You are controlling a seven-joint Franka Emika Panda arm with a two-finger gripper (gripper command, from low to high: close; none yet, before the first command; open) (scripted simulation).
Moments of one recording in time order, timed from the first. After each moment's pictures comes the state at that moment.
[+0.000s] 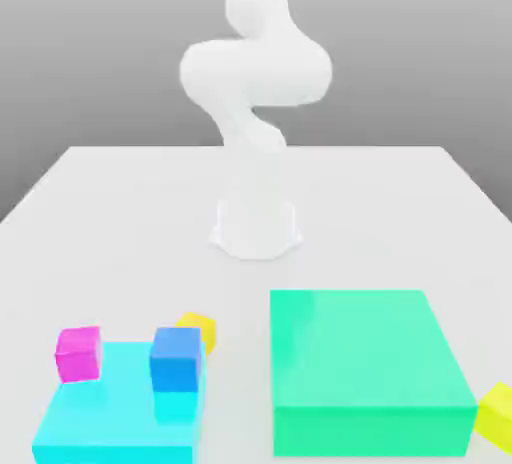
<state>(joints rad) -0.03 -0.74 0.01 -2.37 -0.01 2.35 0.82</state>
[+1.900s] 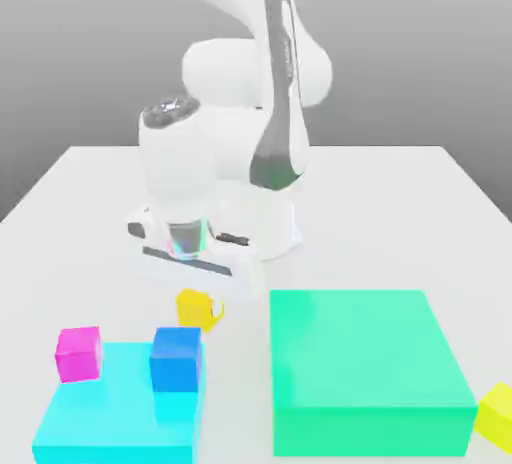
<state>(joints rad) -0.16 0.00 -0.05 -2.96 0.32 2.89 0.74</state>
